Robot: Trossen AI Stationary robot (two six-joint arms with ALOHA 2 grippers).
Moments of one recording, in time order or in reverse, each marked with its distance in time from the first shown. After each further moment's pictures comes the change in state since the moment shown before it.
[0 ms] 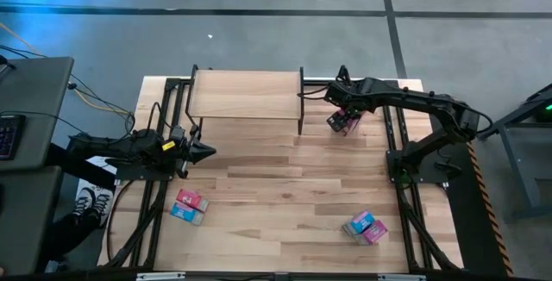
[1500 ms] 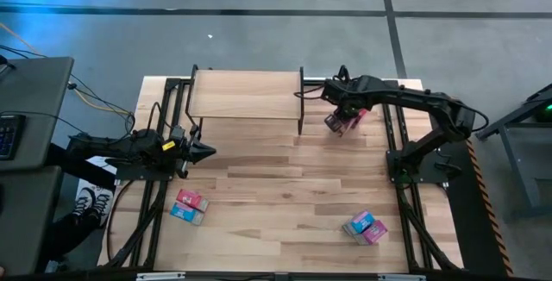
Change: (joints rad) left arm 0.000 0.000 0.000 0.000 0.000 0.000; right arm 0.000 0.042 0.067 -0.030 -0.041 -0.033
